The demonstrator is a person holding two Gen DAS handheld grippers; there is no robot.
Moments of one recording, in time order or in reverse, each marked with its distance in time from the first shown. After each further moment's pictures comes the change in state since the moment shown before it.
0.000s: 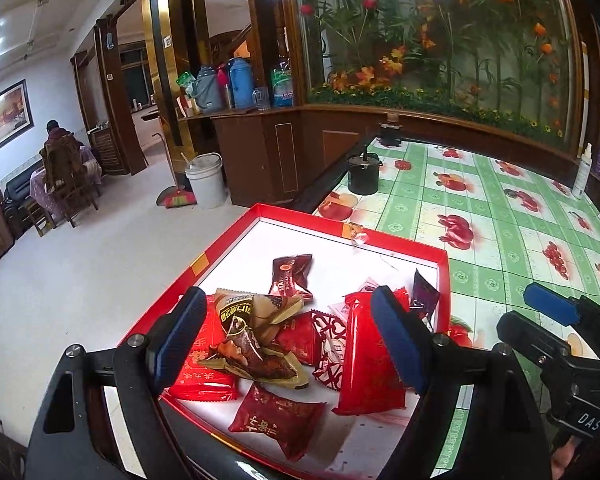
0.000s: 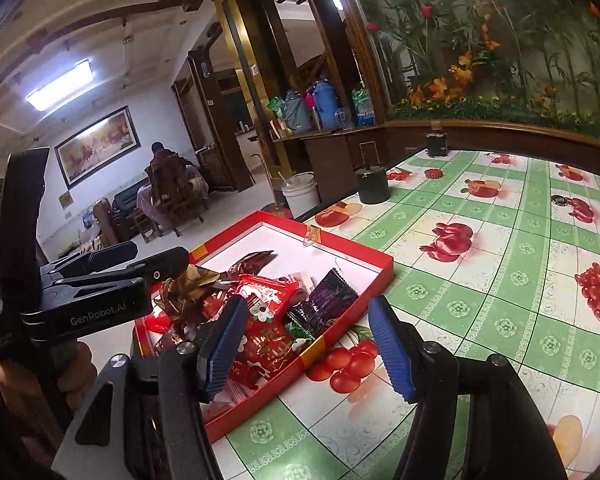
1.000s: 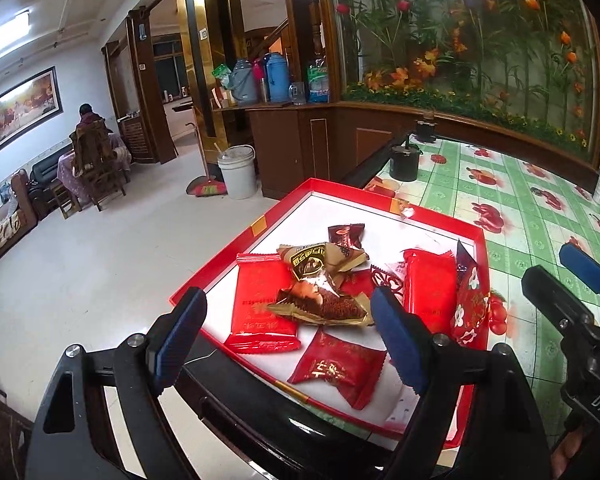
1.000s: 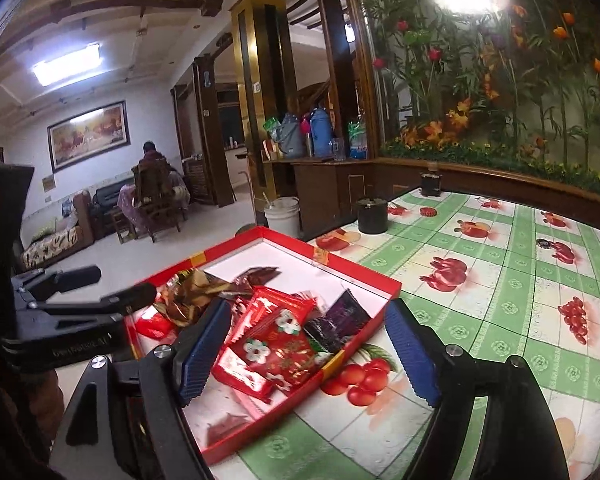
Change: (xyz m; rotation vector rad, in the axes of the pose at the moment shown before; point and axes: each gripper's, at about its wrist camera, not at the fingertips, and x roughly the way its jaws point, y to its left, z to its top) left arm -0.018 0.038 -0.035 -0.057 0.003 0.095; right arm -0.006 0.051 -0.011 -0.106 -0.126 -0.098
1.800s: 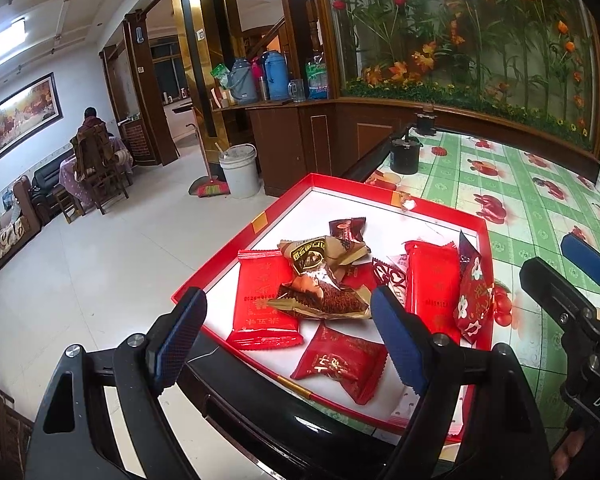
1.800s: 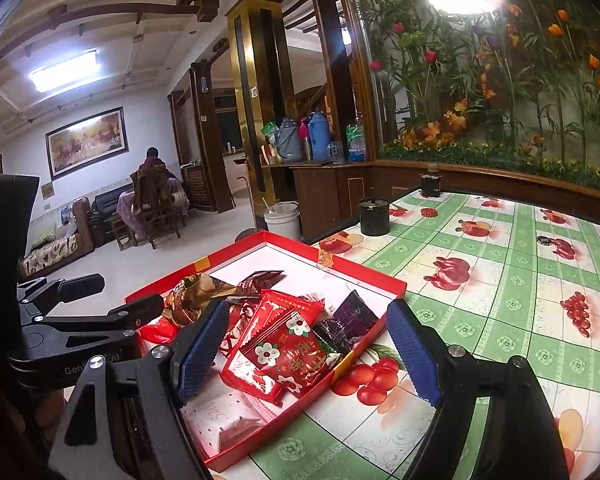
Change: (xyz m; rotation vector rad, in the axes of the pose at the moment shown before) left arm 0.002 -0.003 -0.002 0.029 0.010 0.013; right arm -0.001 0.004 0.001 0.001 0.007 -0.004
